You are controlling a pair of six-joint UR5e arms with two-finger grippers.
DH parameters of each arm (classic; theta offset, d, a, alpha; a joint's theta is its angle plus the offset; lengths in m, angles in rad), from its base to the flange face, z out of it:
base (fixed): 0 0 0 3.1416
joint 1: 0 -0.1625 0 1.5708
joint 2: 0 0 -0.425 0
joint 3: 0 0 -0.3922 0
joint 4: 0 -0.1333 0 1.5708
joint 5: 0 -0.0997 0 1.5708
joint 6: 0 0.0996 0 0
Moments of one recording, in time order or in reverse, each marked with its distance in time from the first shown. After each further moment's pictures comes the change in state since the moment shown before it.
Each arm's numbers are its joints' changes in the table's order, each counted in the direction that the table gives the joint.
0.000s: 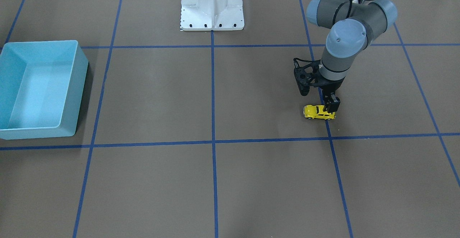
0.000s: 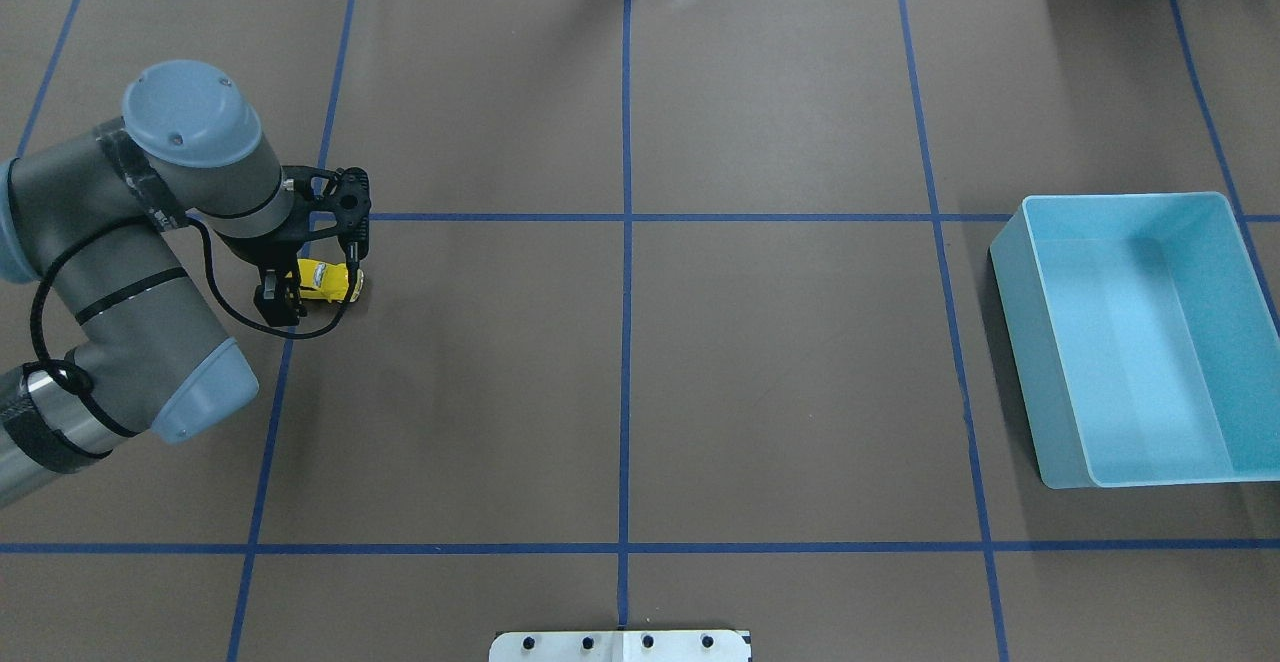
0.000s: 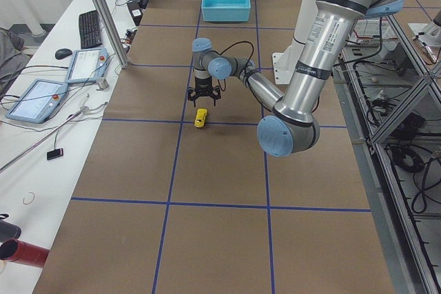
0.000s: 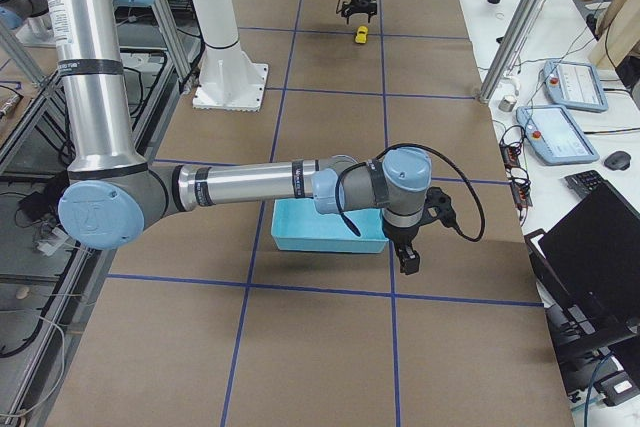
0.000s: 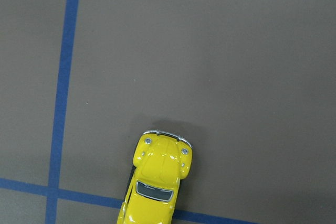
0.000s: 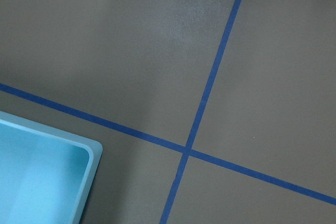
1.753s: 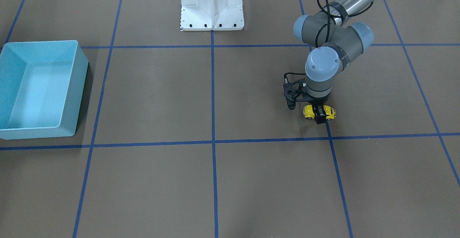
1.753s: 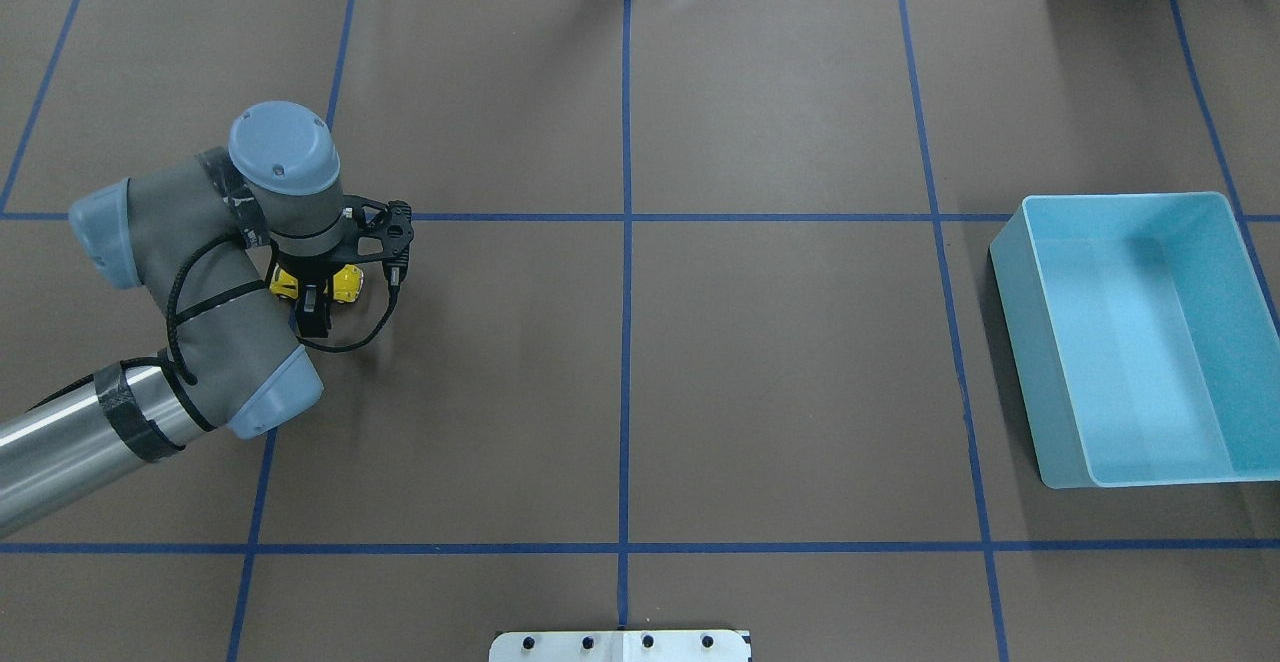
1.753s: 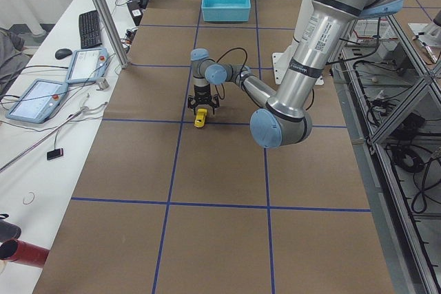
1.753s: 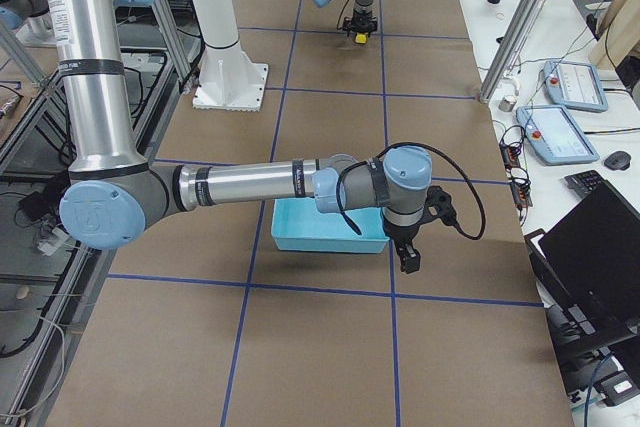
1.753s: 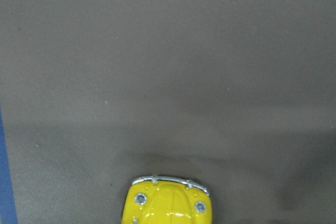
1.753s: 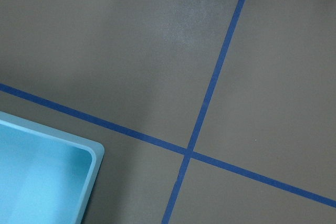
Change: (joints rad) left arm -0.050 0.079 -0.181 0.016 -0.037 0.031; right arm 0.003 -0.001 0.001 0.000 0.000 0.000
